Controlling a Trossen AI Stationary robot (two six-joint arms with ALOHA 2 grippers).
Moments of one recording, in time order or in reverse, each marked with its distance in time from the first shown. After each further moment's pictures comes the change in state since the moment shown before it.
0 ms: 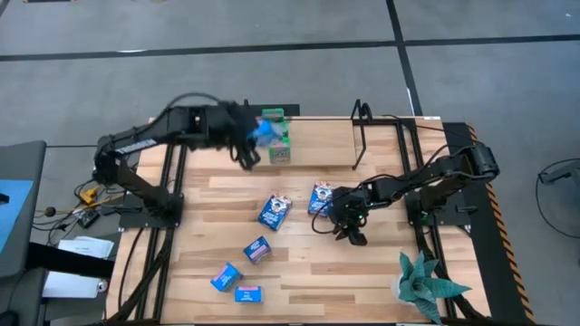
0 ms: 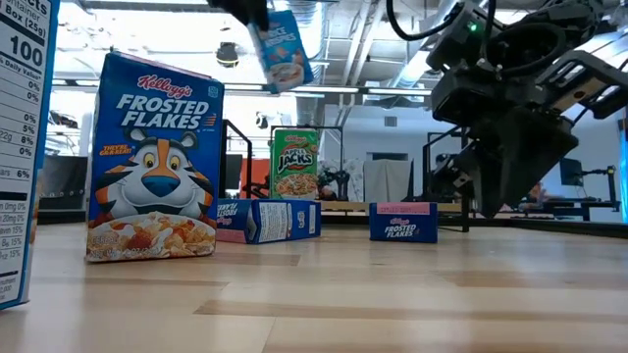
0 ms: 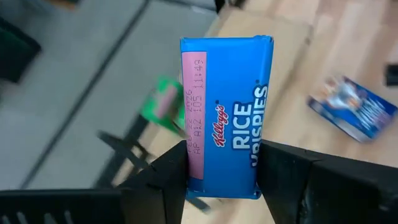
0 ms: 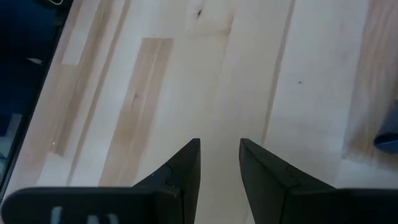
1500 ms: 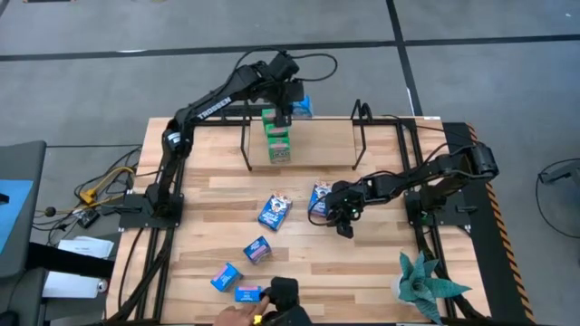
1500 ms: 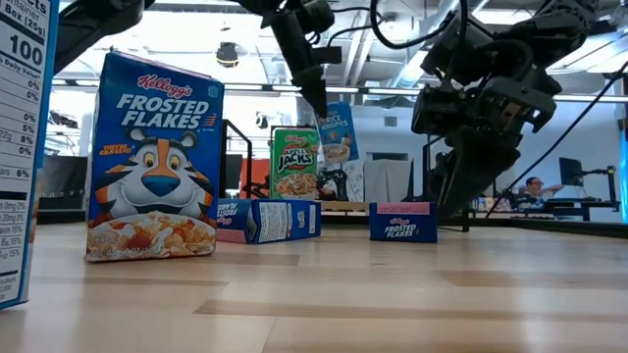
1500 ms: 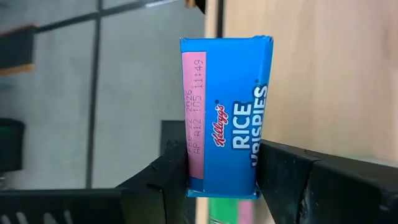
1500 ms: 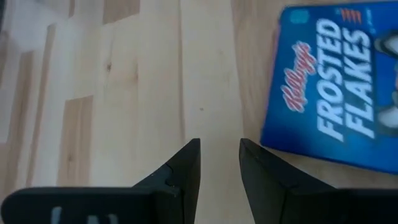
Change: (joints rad) left arm 0.347 0.657 0.535 0.059 0.324 0.697; right arm -0.055 0.003 -0.009 0.067 0.191 0.206
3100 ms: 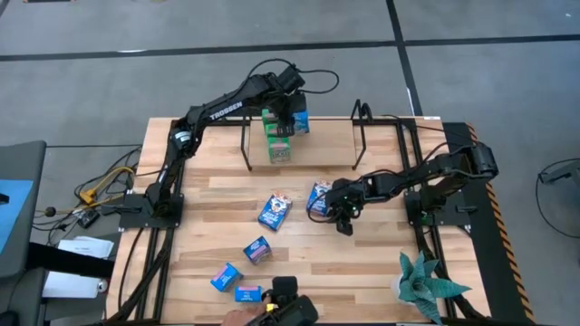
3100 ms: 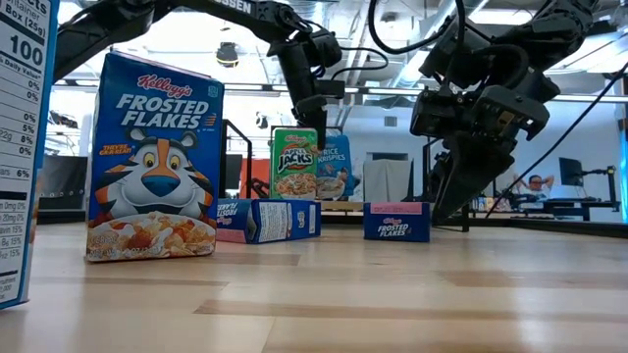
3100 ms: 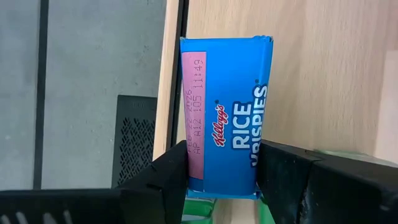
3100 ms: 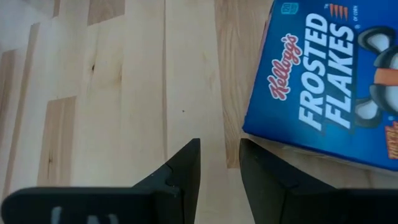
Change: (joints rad) left arm 0.014 0.066 -0.105 0.009 0.049 -0.105; right arm -0.021 0.000 -0.006 0.005 0.021 -0.039
